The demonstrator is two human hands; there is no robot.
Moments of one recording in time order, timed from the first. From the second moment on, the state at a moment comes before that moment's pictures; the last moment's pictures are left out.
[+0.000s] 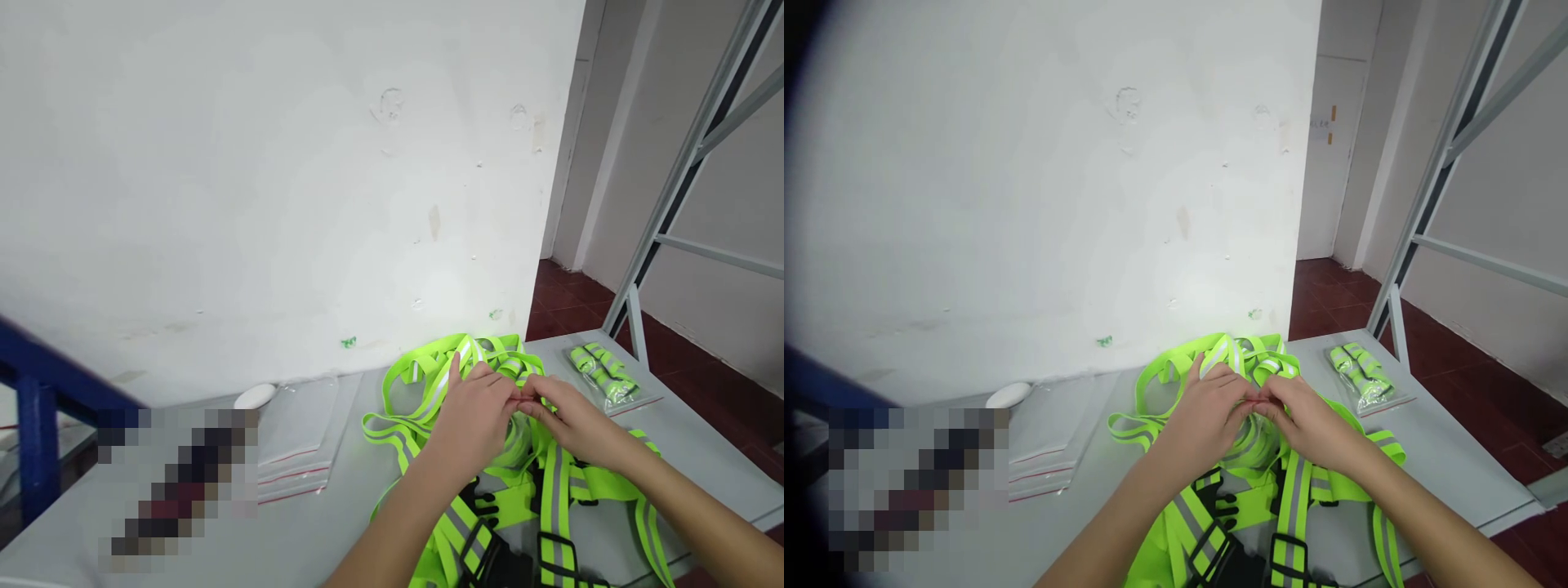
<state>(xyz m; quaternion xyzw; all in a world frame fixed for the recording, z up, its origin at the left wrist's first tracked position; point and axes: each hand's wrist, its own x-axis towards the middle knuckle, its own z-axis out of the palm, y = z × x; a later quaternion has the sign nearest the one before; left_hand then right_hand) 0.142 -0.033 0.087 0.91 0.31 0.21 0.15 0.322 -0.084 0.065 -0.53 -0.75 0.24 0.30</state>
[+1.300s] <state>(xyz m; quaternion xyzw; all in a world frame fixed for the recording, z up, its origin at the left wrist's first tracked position) 0.074 0.004 0.052 0.88 0.36 0.28 0.13 0.321 -0.065 0.040 -0.55 -0.72 0.21 0.37</state>
